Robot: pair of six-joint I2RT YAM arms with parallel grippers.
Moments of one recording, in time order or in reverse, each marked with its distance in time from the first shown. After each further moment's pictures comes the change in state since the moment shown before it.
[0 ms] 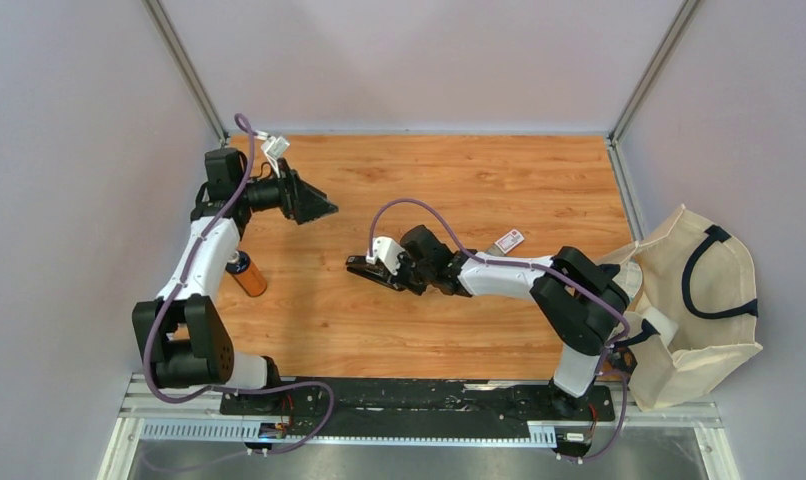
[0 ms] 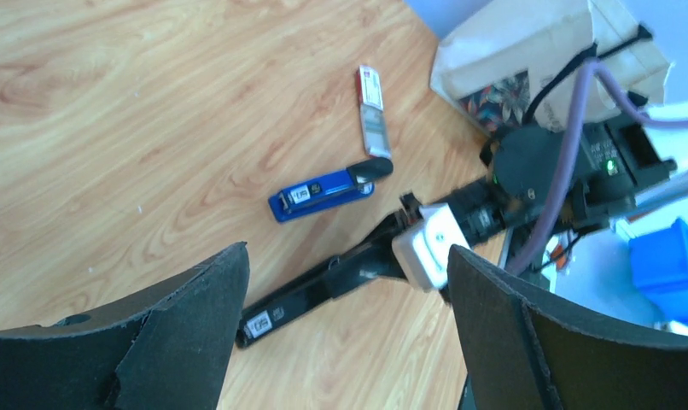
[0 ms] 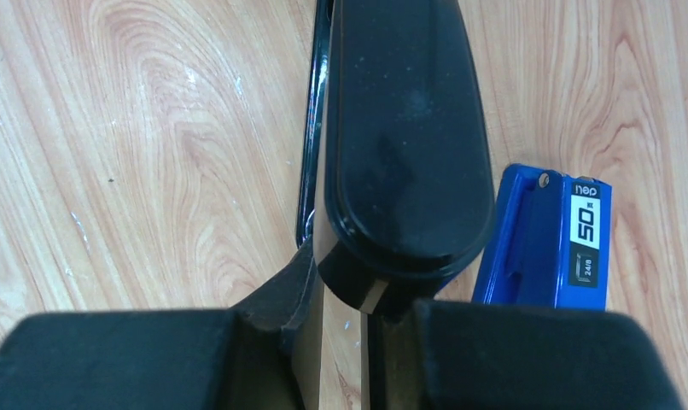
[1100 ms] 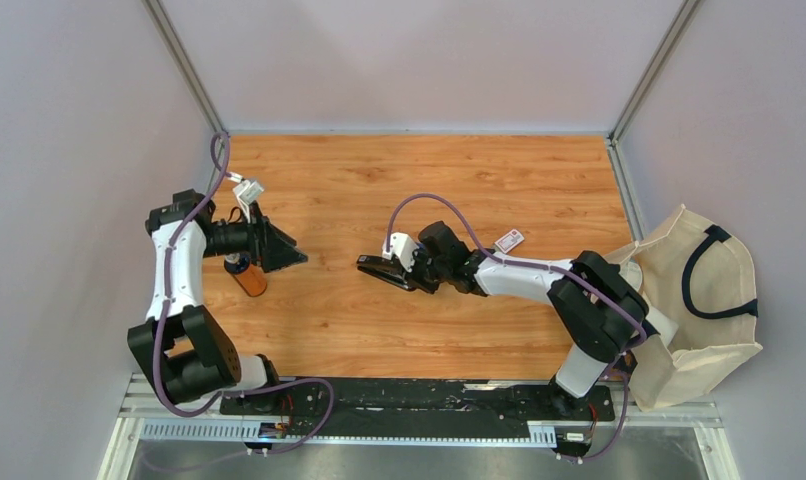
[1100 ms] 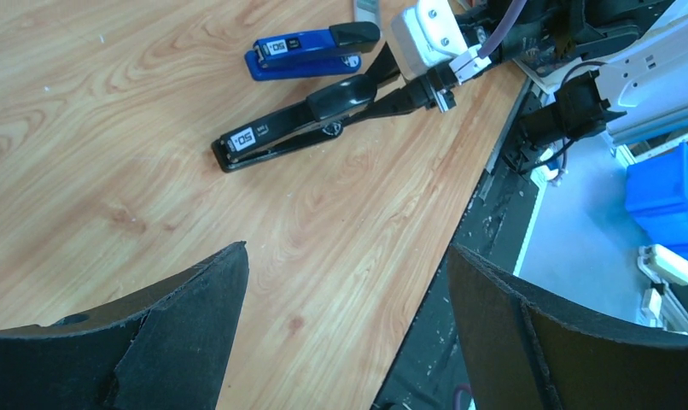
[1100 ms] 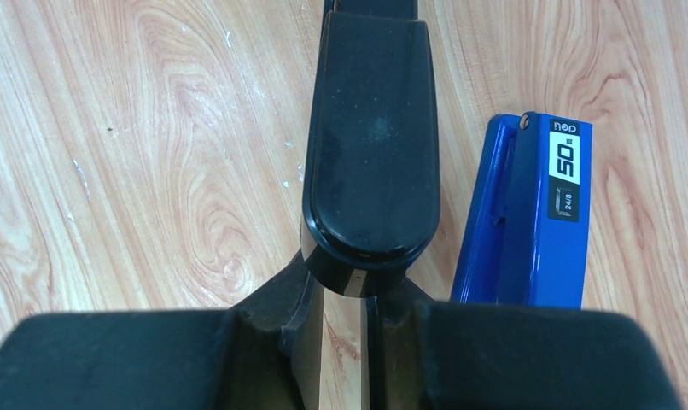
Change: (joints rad) left arm 0.267 -0.064 0.091 -1.192 0.031 1.009; right arm -0.081 -0.089 -0.092 0.026 -0.108 -0.003
